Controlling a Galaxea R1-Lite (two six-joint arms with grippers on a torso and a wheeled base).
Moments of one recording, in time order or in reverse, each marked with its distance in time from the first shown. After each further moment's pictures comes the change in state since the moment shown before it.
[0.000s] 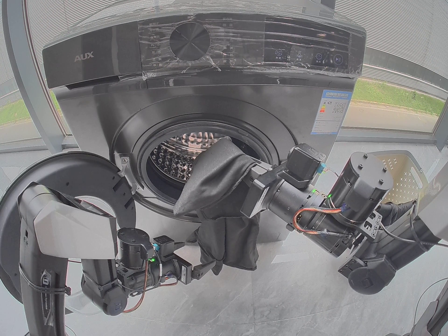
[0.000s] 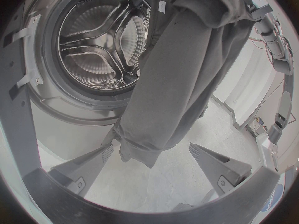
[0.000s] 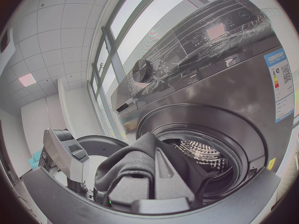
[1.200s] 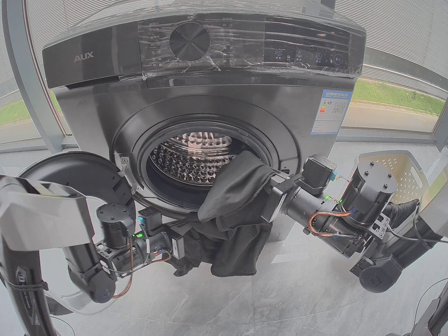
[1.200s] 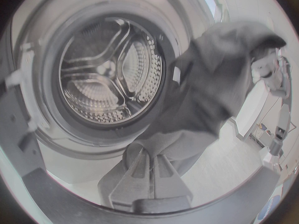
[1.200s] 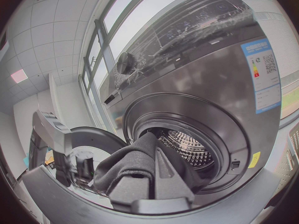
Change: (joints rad) left arm 0.048 -0.149 -0.051 -0.005 -0.029 -0.003; right arm -0.069 -0.015 0.103 -0.010 -0.010 0.001
